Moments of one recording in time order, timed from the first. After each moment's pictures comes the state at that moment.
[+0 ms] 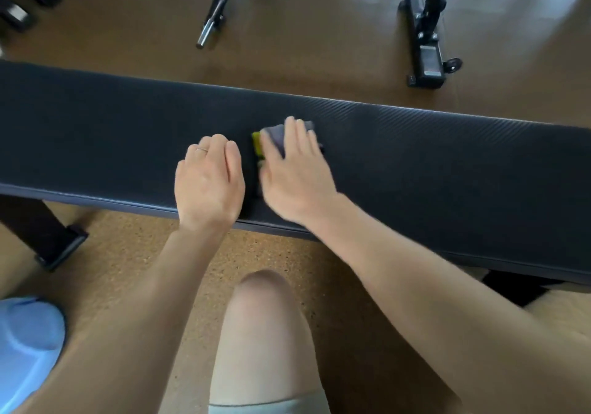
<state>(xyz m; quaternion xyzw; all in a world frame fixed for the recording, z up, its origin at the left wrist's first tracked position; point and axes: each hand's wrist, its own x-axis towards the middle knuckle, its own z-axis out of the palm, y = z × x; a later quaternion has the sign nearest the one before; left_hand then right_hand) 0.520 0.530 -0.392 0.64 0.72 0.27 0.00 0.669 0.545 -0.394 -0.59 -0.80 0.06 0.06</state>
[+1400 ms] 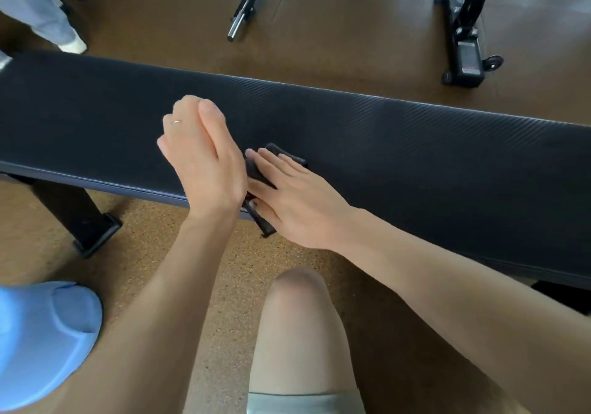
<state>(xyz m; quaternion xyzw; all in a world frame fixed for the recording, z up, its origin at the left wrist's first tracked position) 0.475 0.529 -0.346 0.50 0.73 0.47 0.04 0.614 0.526 -0.401 -0.35 -0.93 0.07 0.11</state>
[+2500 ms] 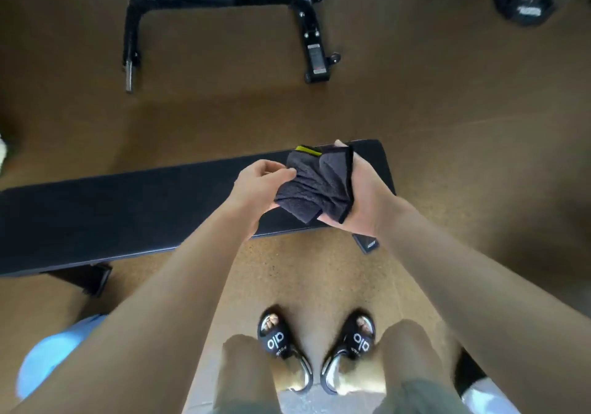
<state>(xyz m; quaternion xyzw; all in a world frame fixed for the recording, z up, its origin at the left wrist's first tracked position) 0.738 0.486 -0.030 0.39 0.63 0.18 0.65 0.907 0.430 -0.018 -0.39 0.03 0.81 0.44</state>
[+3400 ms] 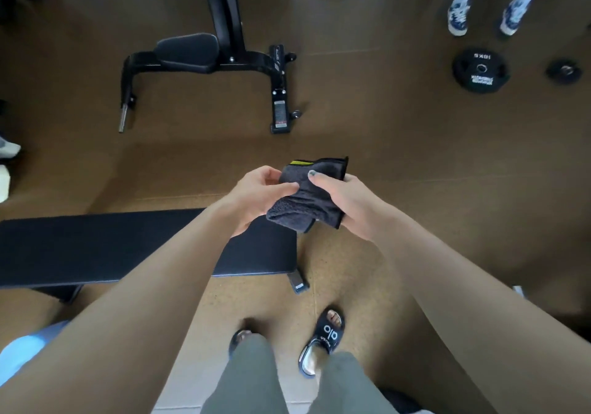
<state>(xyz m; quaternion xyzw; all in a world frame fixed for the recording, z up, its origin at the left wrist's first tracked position) 1.077 0.518 0.178 0.47 0.62 0.10 0.62 1.254 0.476 0.156 -0.61 -0.18 0.68 0.37</state>
